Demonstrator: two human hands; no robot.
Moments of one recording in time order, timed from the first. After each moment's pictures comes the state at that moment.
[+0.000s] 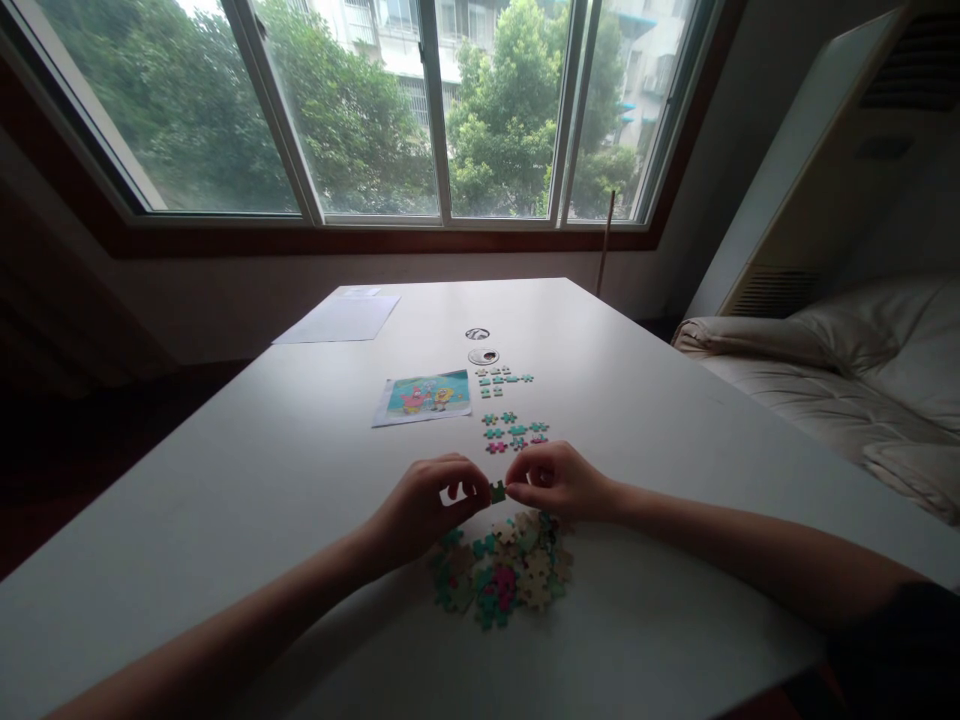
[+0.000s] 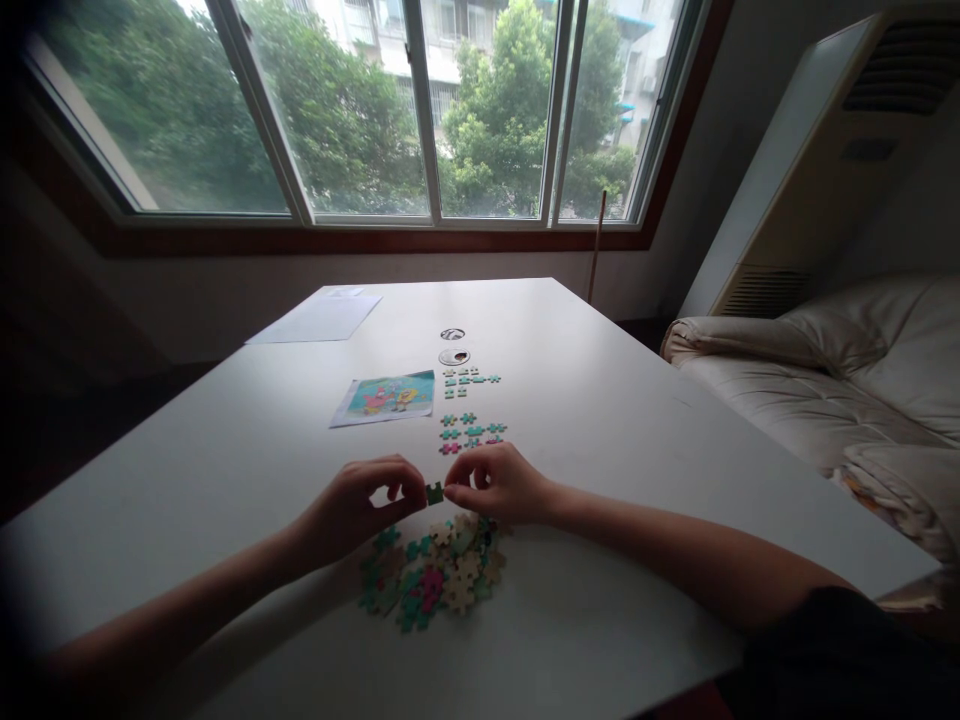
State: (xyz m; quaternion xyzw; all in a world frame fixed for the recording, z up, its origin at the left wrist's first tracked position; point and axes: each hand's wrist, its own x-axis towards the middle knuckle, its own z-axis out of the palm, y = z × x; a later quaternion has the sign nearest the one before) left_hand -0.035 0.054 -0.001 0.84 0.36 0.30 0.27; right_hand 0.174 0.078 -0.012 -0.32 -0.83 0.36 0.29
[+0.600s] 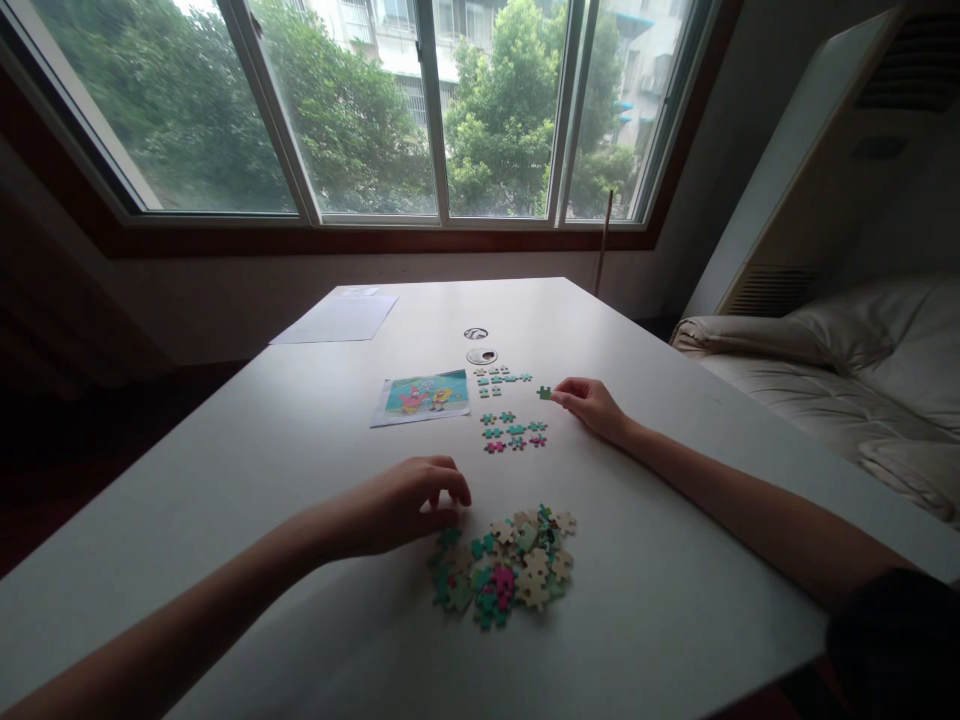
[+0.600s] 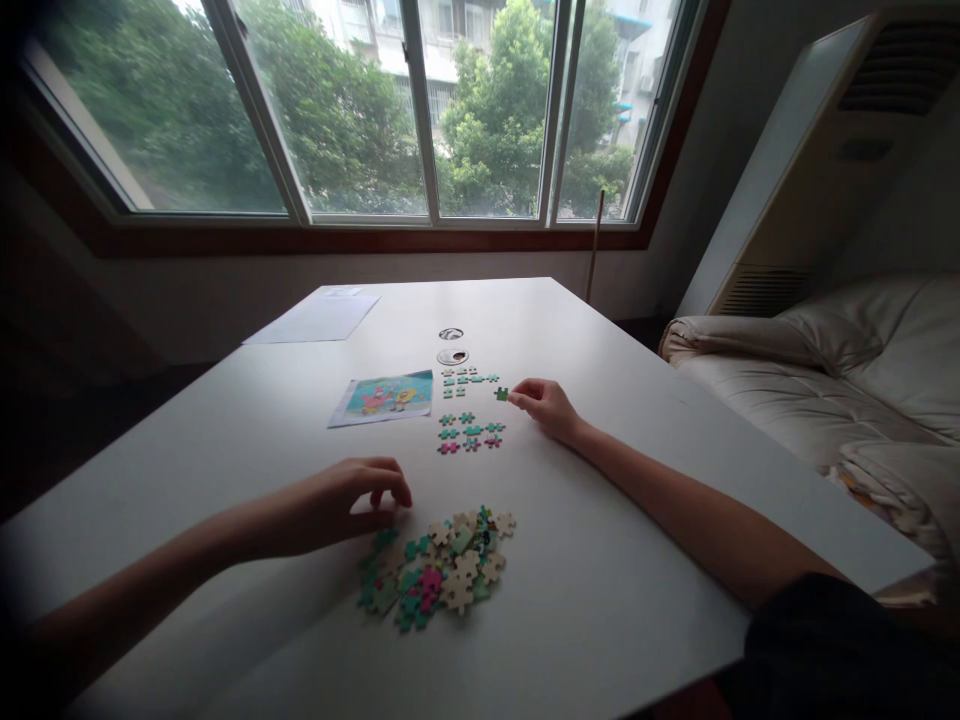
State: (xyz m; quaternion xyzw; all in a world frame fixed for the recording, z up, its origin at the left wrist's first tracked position) left_hand -0.063 0.063 0.018 0.89 0.35 0.07 0.28; right_hand 0.227 0.166 -0.028 -0.45 -0.68 0.38 0.43
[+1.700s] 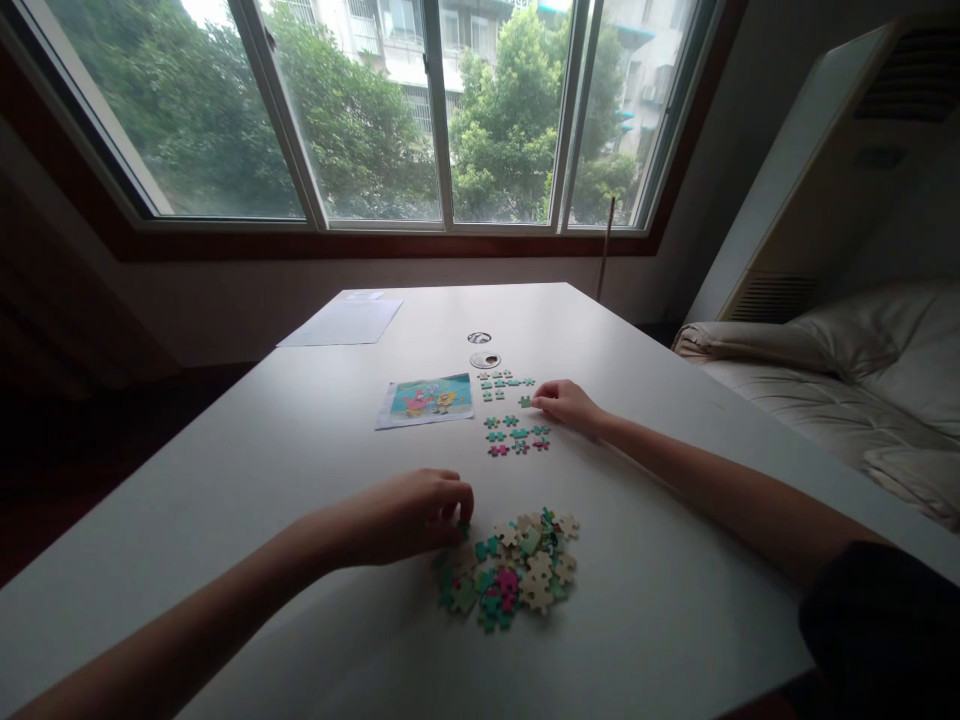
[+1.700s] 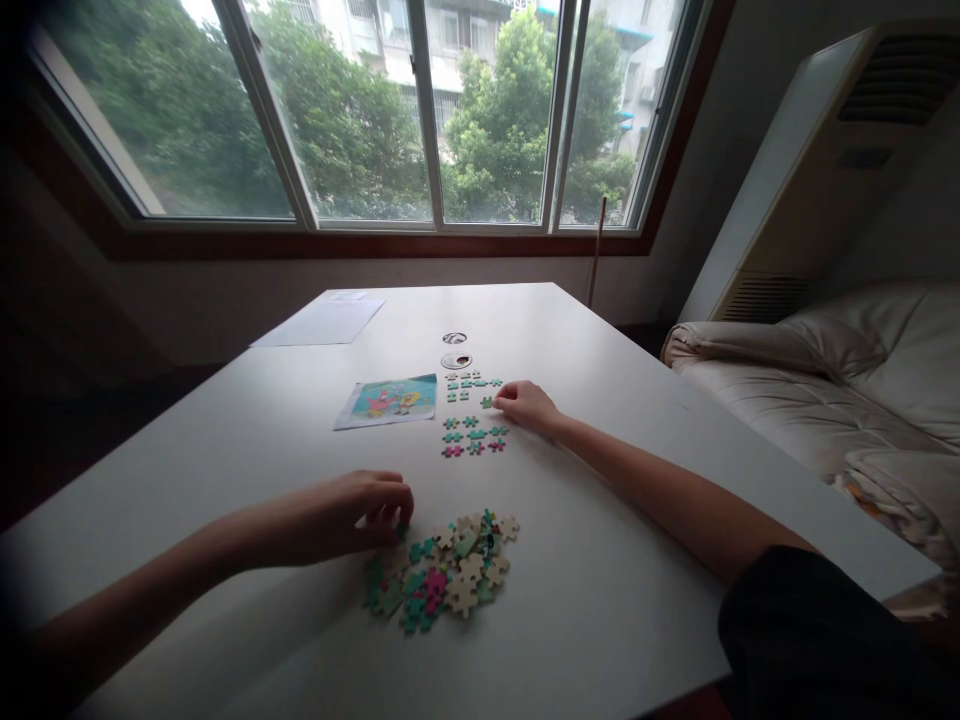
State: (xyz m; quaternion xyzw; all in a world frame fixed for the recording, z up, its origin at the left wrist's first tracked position) left_hand -0.059 0.053 0.033 0.89 0.37 0.01 0.27; right_hand 0.200 0.189 -0.025 -0.54 -0.75 0.28 0.27
